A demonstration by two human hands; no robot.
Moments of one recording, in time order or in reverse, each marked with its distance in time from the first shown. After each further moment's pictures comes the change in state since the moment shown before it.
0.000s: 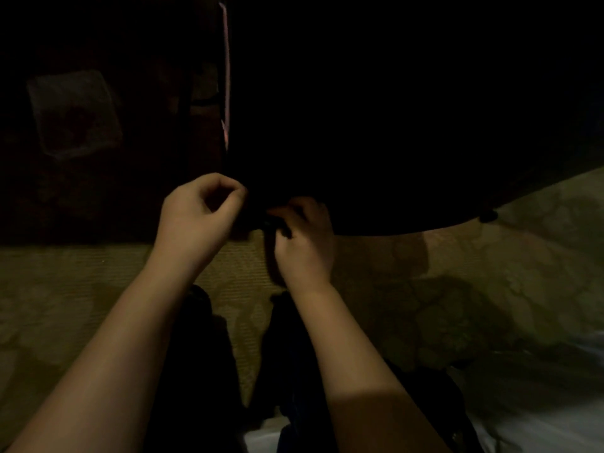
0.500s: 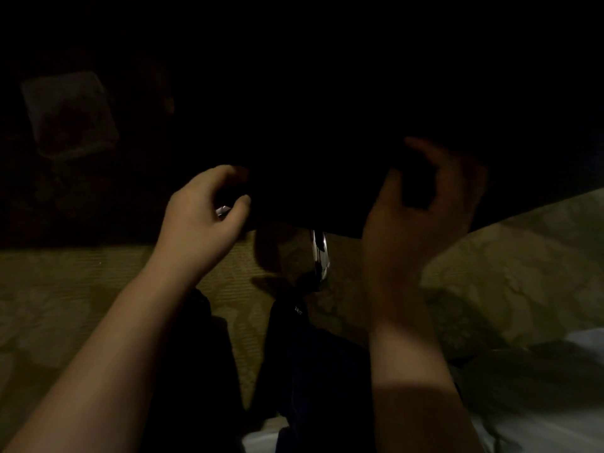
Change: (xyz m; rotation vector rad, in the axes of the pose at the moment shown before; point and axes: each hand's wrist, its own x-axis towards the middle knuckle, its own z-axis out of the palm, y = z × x) left_hand 0.000 -0.001 0.006 0.194 -0.018 0.262; right_hand 0.051 -0.001 -0.099 0.170 0.678 0.165
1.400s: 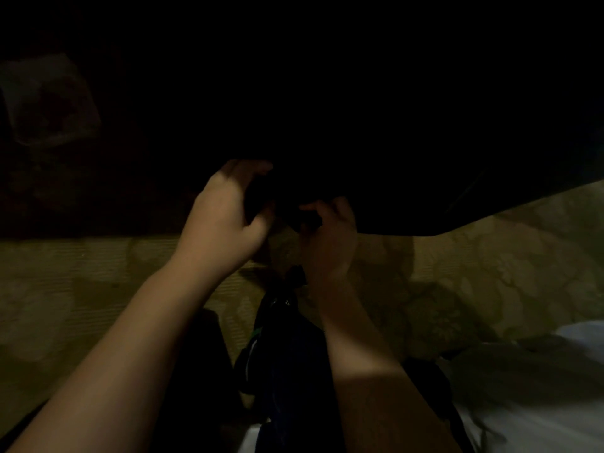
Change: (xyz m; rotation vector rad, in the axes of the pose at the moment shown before) left_hand 0.005 0.014 0.044 0.173 -0.100 0.107; right_hand -0.080 0.084 0.028 -0.328 -0.728 0.124
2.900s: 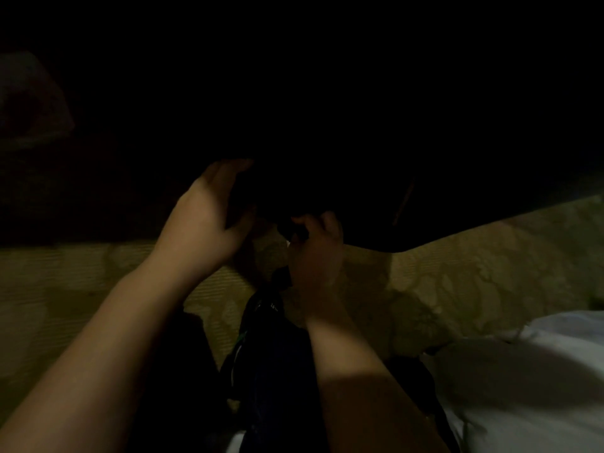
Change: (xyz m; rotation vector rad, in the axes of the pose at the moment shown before) left_hand 0.005 -0.003 0.002 -0.007 -0.034 0.050; right_hand -0.011 0.015 0.000 -0.078 0.022 0.040
